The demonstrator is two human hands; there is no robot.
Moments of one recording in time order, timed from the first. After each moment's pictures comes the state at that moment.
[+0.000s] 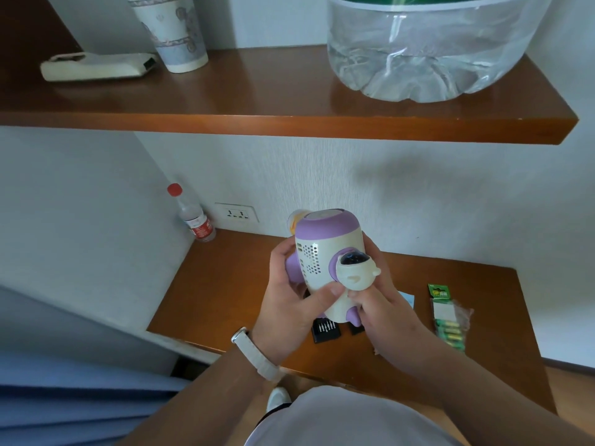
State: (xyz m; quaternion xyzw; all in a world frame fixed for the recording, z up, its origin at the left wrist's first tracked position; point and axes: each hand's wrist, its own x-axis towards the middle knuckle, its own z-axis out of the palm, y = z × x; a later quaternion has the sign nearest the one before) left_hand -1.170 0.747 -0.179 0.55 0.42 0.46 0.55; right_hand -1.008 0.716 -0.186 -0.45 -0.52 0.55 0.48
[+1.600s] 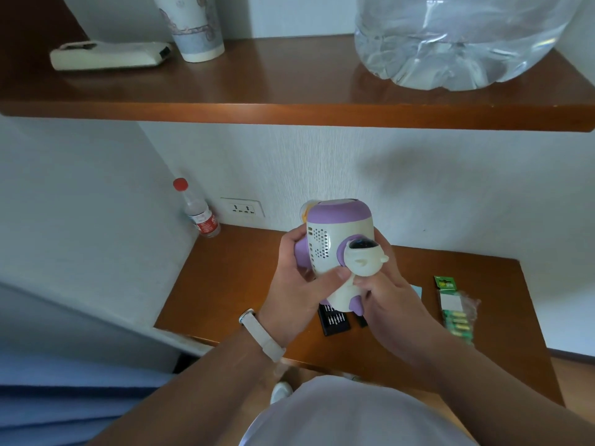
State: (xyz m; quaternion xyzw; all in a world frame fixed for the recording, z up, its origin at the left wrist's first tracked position) left_hand -1.188 0.757 -0.171 0.52 0.43 0.44 0.59; right_hand -1.032 0.726 -0.191 -0.43 -0.45 0.58 0.52
